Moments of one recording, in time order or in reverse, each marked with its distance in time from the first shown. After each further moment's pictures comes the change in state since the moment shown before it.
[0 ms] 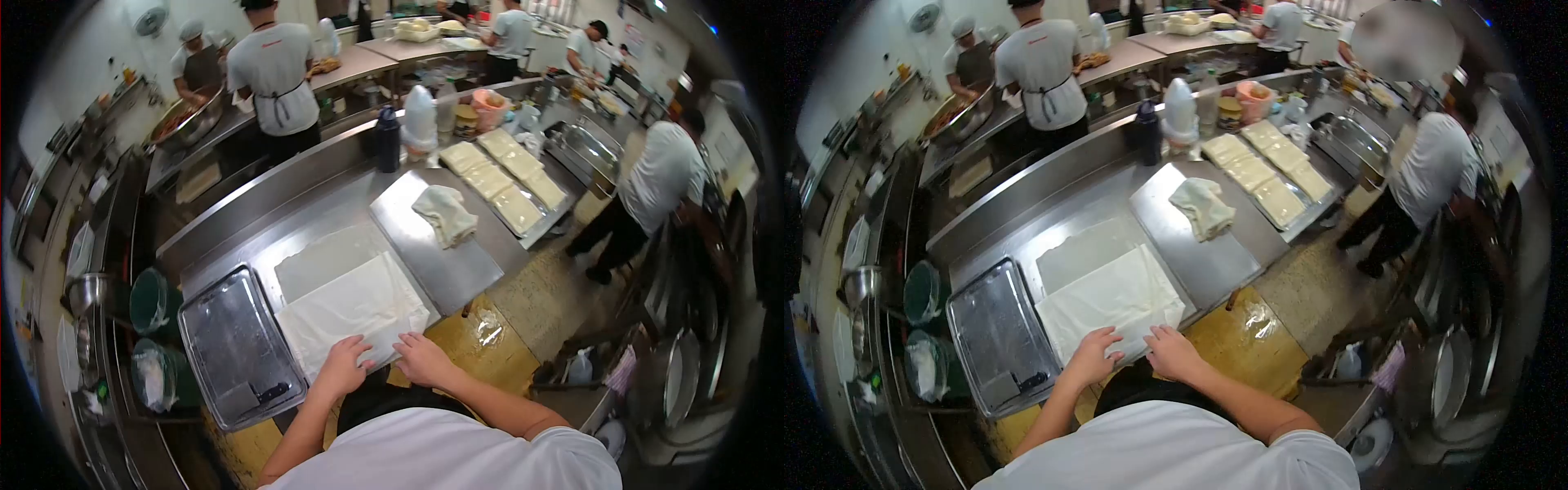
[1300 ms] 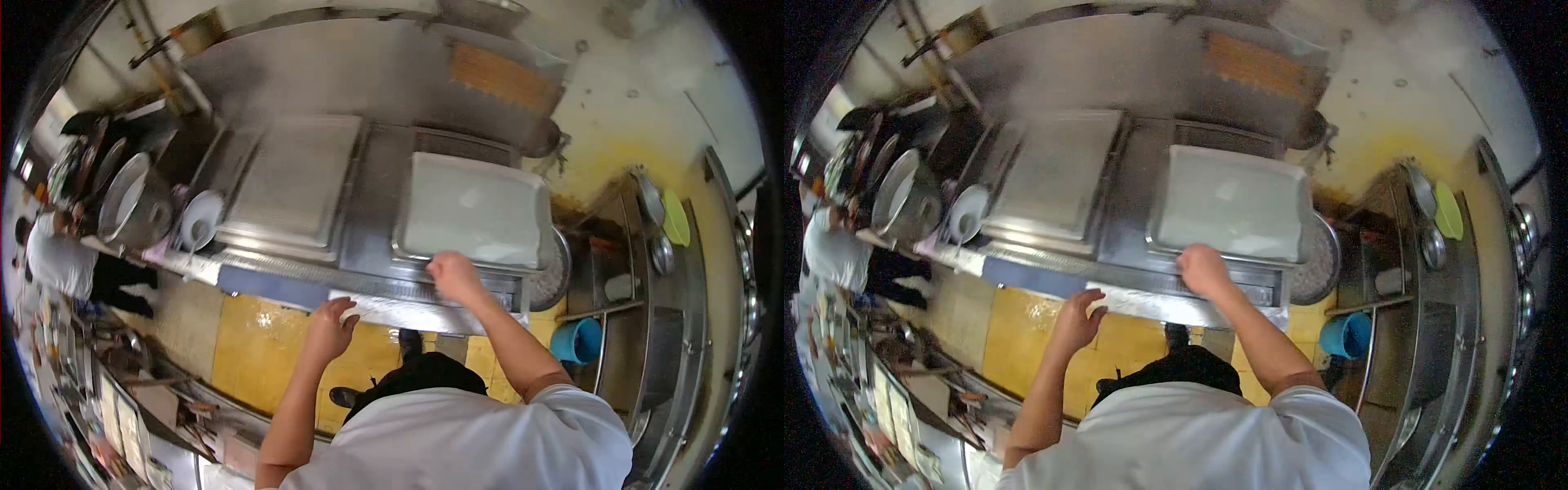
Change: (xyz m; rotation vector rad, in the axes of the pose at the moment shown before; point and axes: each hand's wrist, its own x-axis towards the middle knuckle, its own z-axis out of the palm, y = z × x) left_hand -0.461 0.236 0.262 0.005 -1.429 1.713; right_hand -0.570 -0.620 0.253 -0.066 1.247 2.448
